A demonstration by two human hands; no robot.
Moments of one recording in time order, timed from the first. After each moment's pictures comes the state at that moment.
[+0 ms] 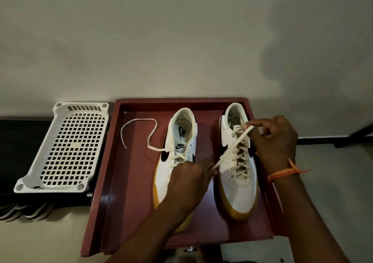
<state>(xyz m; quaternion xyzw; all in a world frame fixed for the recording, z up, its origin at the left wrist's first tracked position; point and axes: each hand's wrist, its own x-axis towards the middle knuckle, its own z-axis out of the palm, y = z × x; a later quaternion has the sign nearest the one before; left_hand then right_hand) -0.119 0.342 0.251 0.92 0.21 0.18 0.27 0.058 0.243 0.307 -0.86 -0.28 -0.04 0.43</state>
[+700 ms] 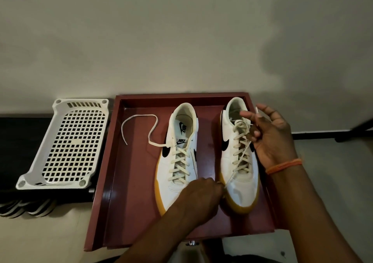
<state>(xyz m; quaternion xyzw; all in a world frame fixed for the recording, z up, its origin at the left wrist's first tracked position) -0.128 0.312 0.247 0.98 0.06 -0.03 0.20 0.054 0.255 0.314 -0.59 -0.06 0.27 0.76</state>
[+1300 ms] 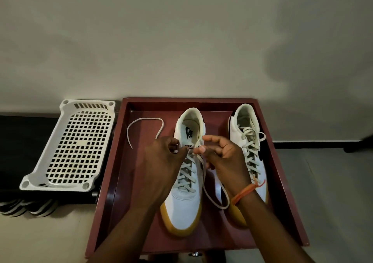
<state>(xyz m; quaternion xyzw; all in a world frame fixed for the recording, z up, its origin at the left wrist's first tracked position) -0.137 0.402 0.267 0.79 0.42 0.26 0.36 -0.027 0.295 0.272 -0.66 -0.20 0.34 0.64</state>
